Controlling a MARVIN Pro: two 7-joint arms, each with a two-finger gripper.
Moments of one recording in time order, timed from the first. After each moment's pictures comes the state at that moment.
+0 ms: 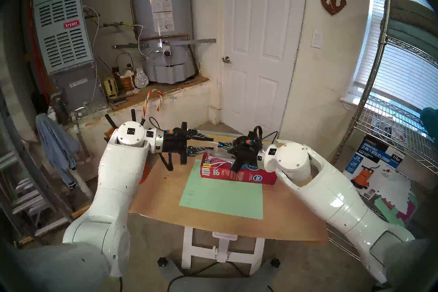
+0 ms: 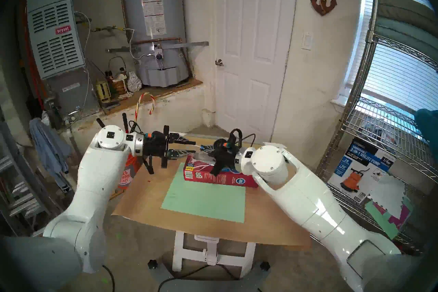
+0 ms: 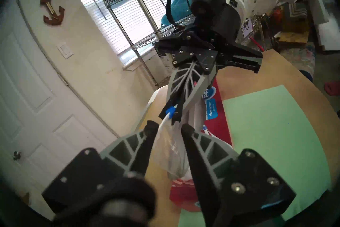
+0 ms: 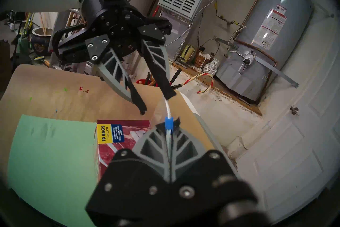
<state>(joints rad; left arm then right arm) 1.02 -1.39 -1.64 -1.13 0.19 -0.36 -1.48 -1.17 -1.02 0.95 -1.65 0.10 0.20 0.48</state>
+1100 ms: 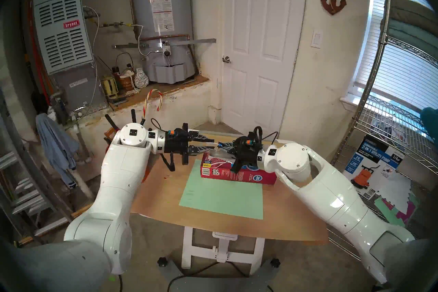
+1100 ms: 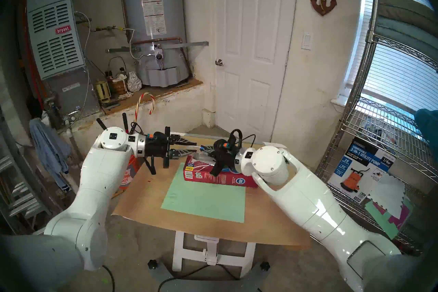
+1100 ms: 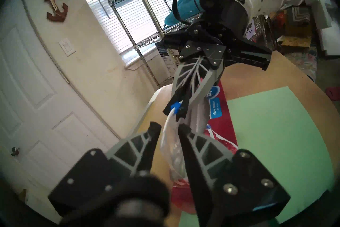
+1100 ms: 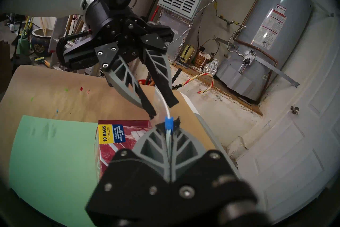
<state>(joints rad) 1.00 -1.40 -1.64 -1.06 0.20 -0.38 -1.46 -1.17 -1.02 0.95 -1.65 0.10 0.20 0.48</state>
